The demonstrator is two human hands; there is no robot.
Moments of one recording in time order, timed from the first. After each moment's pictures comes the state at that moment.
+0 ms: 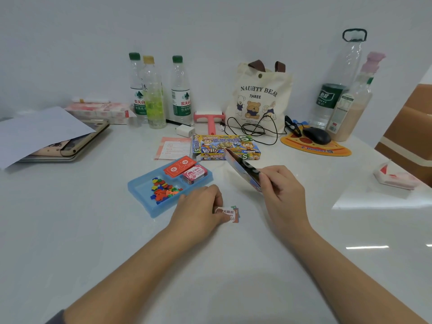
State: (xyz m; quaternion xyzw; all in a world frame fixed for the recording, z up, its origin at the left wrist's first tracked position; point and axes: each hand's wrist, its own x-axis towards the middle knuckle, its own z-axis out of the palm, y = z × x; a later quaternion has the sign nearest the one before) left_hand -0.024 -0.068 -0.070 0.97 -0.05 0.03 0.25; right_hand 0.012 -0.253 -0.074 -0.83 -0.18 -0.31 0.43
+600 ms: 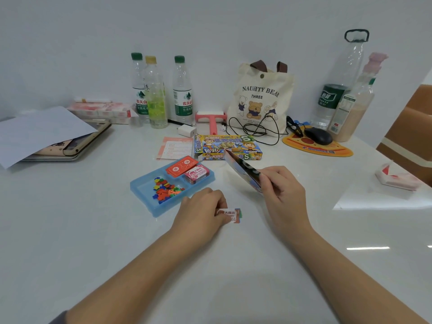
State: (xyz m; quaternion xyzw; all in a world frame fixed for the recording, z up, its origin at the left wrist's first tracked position) left_hand -0.032 -0.071 -0.066 0.96 -0.06 0.03 0.26; right_hand 0.009 -0.251 -0.074 -0.83 -0.18 -0.31 0.43
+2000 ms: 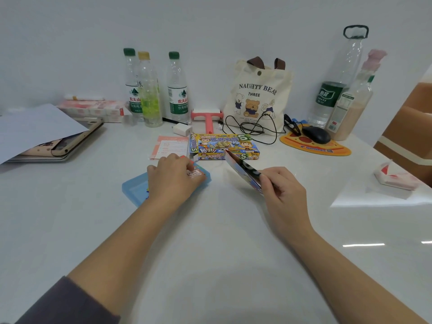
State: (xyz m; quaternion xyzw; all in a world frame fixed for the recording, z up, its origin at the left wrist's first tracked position) left_hand 0.037 -0.028 -0.063 0.96 0.09 0.18 0.17; right_hand 0.018 -0.259 -0.079 -0.84 -0.17 -0.30 0.42
